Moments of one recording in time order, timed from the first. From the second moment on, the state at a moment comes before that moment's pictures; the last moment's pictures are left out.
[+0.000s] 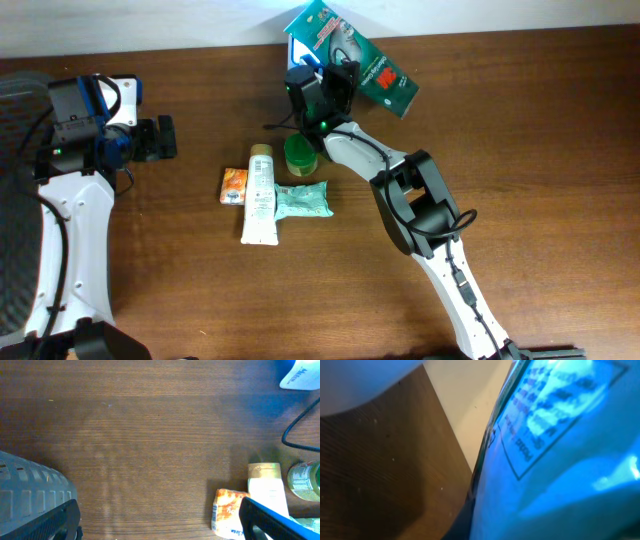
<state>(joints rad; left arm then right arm) 0.19 1.58 1.41 -0.72 0.11 0.16 0.51 2.58 1.98 0.16 1.08 -1.12</state>
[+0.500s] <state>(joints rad) 0.19 1.58 1.41 -0.72 0.11 0.16 0.54 2.51 1.98 0.35 1.19 -1.29</state>
